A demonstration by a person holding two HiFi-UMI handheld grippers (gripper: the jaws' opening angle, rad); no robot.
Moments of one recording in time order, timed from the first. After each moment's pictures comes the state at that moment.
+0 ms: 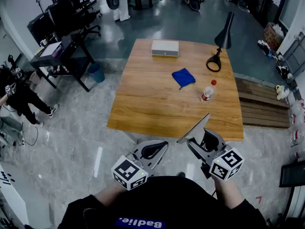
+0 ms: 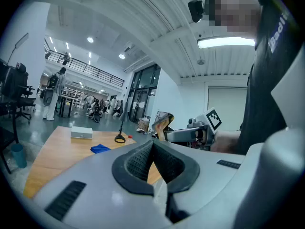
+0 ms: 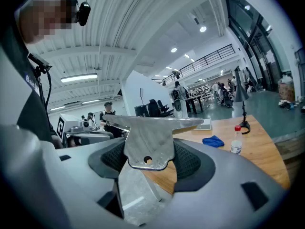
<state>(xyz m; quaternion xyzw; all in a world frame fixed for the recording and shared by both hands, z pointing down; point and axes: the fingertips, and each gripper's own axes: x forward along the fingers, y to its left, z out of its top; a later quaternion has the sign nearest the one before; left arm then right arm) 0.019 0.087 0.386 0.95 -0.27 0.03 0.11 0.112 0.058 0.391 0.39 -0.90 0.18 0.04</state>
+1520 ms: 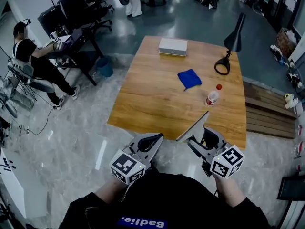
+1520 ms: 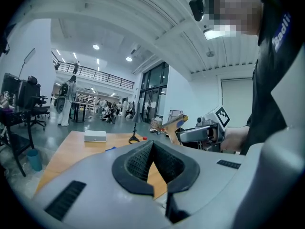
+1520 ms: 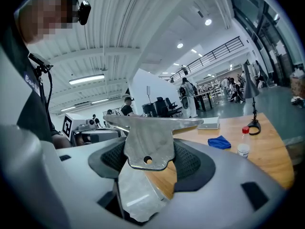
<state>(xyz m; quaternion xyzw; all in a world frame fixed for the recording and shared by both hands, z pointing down) 0.031 0.039 0.395 0.93 -0.35 0.05 0.09 0.136 0.022 0.403 0.33 -0.93 0.17 0.05</state>
